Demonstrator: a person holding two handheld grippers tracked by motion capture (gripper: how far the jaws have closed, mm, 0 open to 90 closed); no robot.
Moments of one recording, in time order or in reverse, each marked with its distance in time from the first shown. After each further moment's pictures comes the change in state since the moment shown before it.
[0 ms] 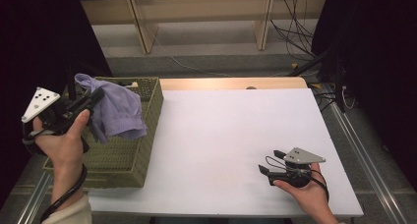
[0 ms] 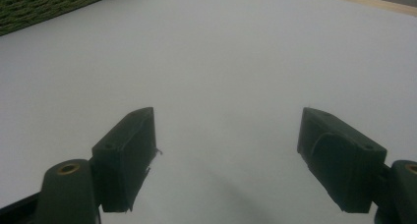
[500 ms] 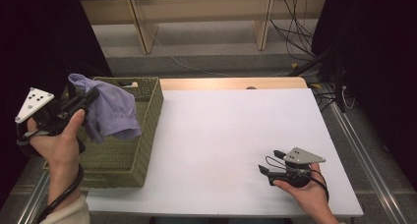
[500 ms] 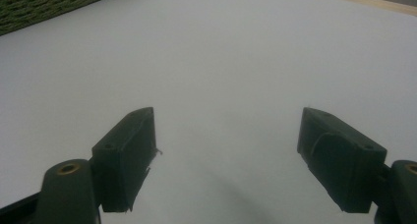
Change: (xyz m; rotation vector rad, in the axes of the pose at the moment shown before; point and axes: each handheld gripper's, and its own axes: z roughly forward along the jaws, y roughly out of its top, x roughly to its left) left arm 0.006 0.002 -0.005 -0.005 0.027 -0.004; right arm 0.000 0.000 0.000 0.000 0.000 0.001
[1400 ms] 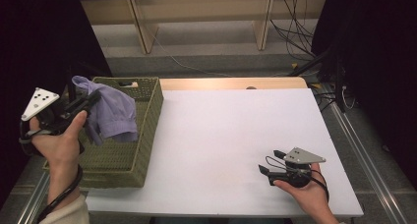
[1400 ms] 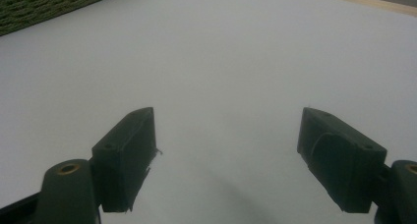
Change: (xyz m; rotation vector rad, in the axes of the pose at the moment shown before) left arm 0.005 -0.006 0.006 0.063 -0.001 0.026; right arm 0.000 0.000 0.000 0.000 0.001 -0.001
